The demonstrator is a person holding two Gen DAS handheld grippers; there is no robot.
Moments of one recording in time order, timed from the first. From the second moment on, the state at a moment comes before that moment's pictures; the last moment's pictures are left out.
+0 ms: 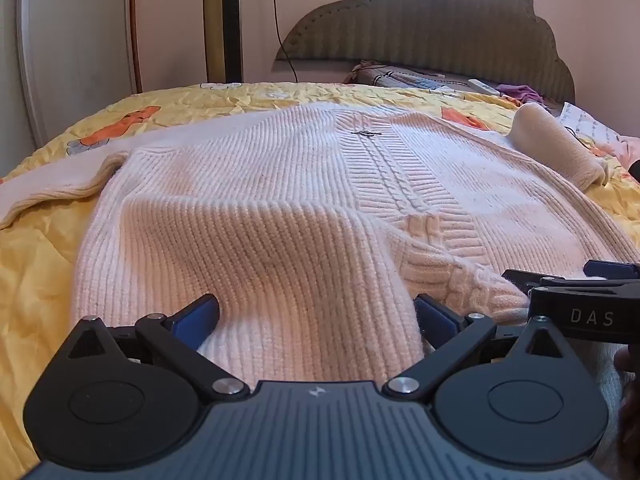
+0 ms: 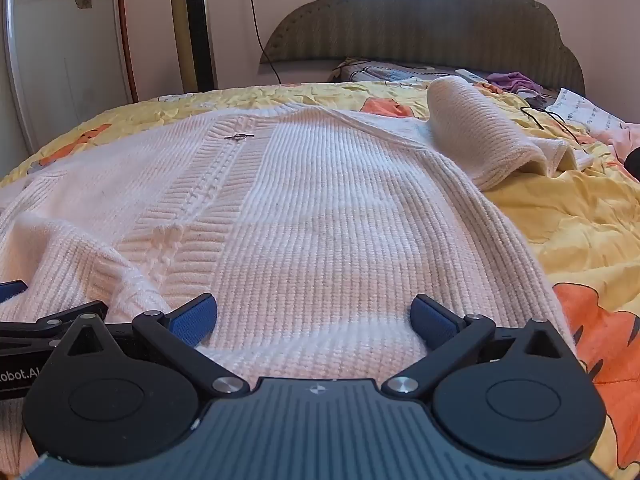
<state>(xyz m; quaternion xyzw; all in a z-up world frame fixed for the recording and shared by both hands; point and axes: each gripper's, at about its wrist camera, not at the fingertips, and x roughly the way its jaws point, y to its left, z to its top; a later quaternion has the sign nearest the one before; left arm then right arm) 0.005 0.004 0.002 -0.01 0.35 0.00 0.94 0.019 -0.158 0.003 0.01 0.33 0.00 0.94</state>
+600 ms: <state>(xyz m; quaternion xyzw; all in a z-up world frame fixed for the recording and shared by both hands) -0.004 -0.006 0.019 0.00 0.34 0.01 0.94 0.019 -0.157 0.006 0.01 0.34 0.00 0.94</state>
